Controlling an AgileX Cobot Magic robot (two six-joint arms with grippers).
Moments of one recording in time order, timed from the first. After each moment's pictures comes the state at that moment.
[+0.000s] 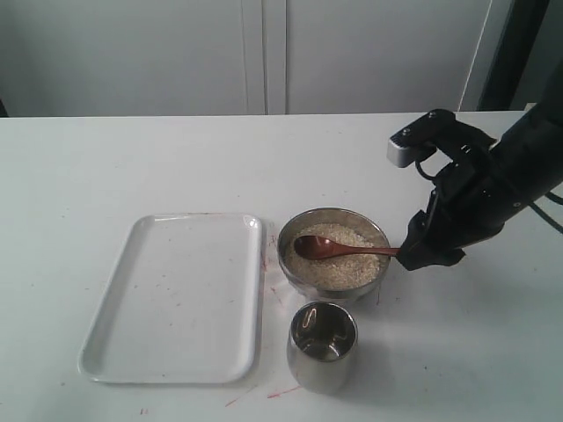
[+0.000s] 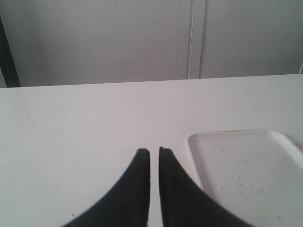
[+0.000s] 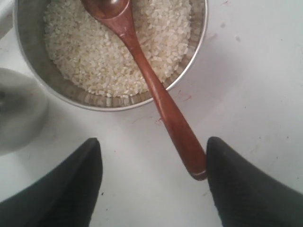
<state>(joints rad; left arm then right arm) 0.00 0.00 0.01 -0.06 -0.08 -0.05 0.04 1.59 -1.02 0.40 0.81 -0.87</state>
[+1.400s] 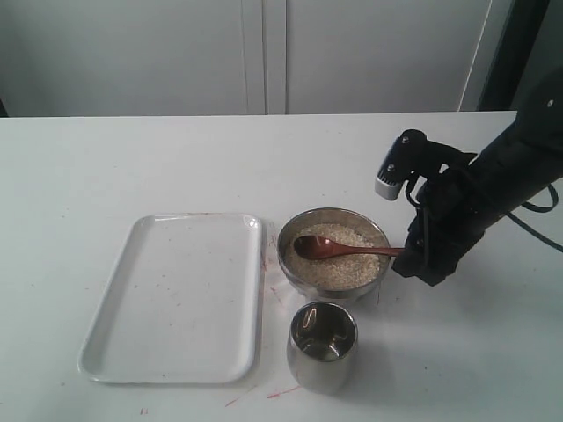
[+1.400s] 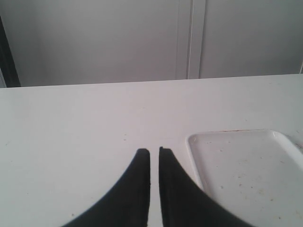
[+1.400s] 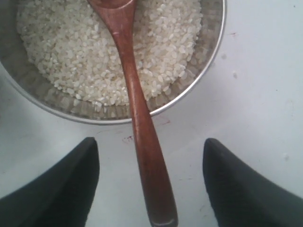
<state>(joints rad) 0.00 0.00 0.01 -0.06 -0.08 -0.05 0.04 1.69 -1.02 0.45 0.70 -1.22</state>
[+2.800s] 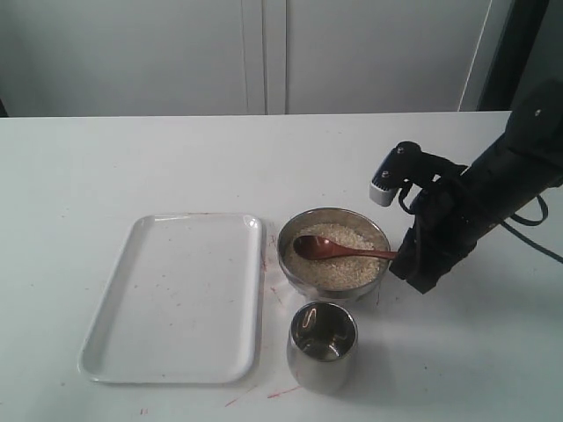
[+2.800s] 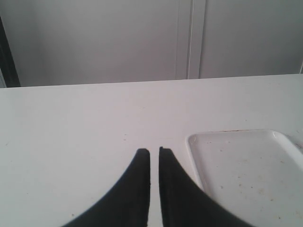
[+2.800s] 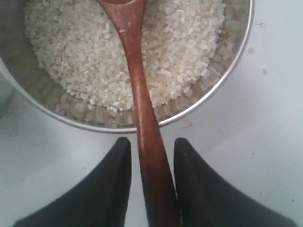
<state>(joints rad) 0.00 0.00 0.01 -0.06 -0.08 -0.05 0.04 1.74 -1.02 0.50 0.72 -1.20</state>
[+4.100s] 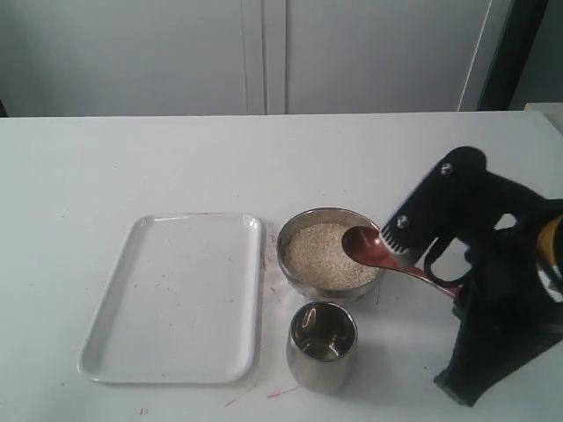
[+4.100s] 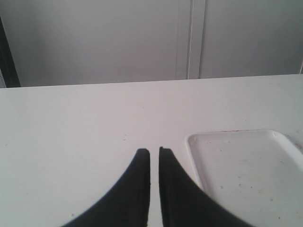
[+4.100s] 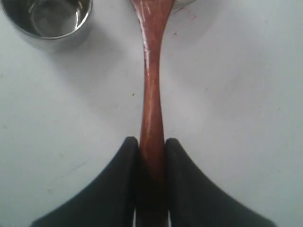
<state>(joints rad) 0.00 0.00 0.01 -0.06 -0.08 -0.05 0.67 1.08 -0.80 -0.36 1.02 0.13</state>
